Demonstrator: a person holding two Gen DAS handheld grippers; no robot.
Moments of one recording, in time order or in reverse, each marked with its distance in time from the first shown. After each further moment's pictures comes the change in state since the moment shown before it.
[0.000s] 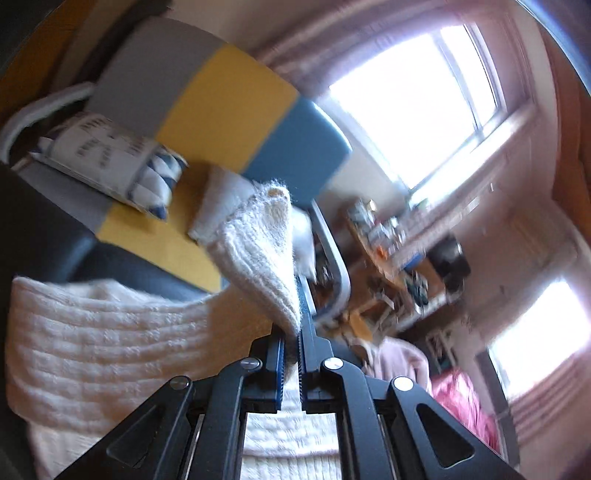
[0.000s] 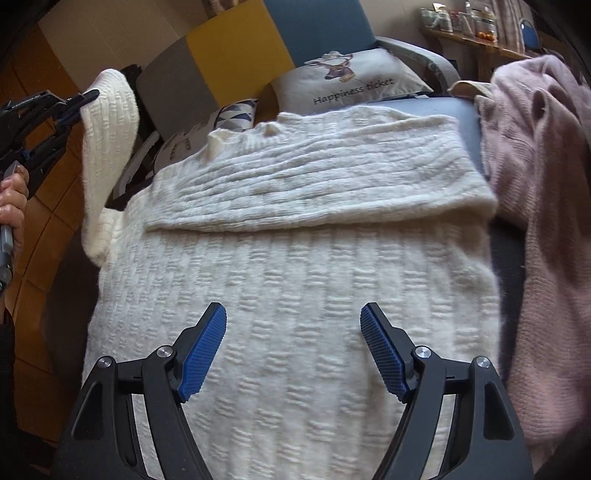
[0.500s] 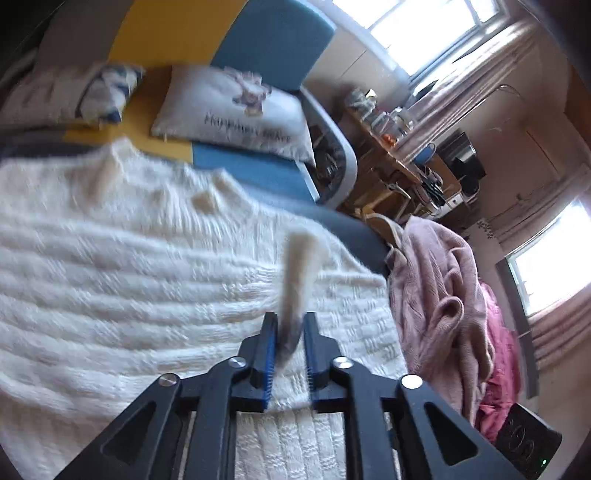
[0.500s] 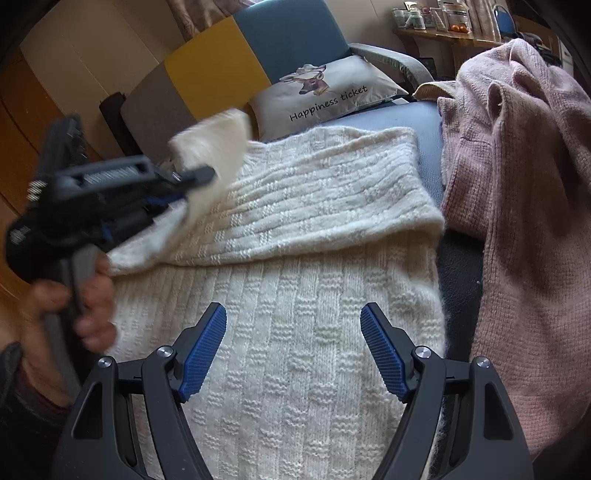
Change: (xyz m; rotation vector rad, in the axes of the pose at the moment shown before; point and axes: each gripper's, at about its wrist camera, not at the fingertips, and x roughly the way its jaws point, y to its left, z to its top) left arm 0.126 -0.023 -0.105 0.082 0.347 0.047; right arm -0.017 -0.030 0.020 0.067 -0.035 0.013
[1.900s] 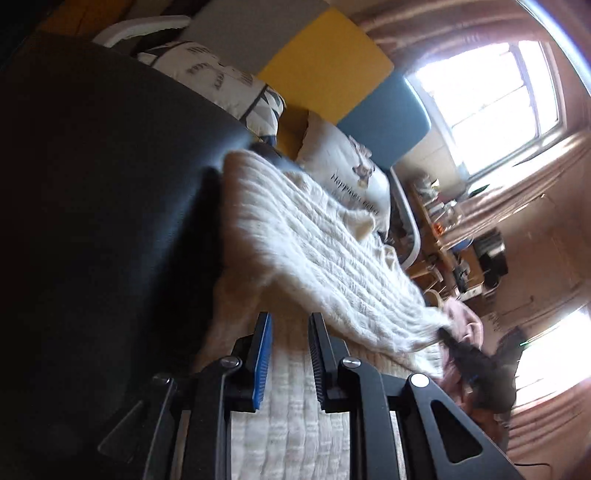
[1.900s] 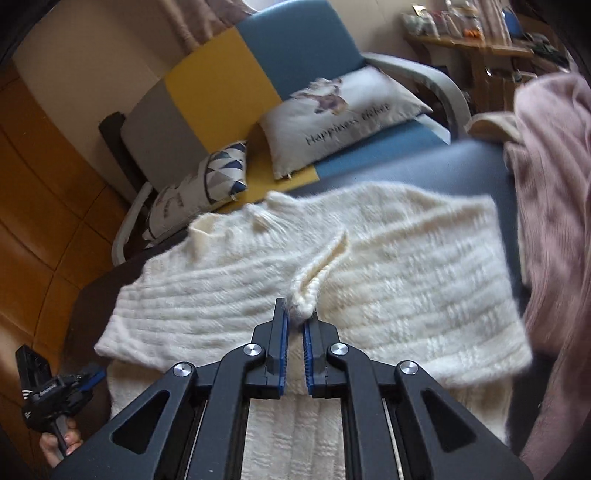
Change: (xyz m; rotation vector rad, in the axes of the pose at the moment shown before) left arm -0.179 0.188 -0.047 -0.291 -0.184 0.073; right arm 0.054 0.027 0.089 0.008 -0.067 0.070
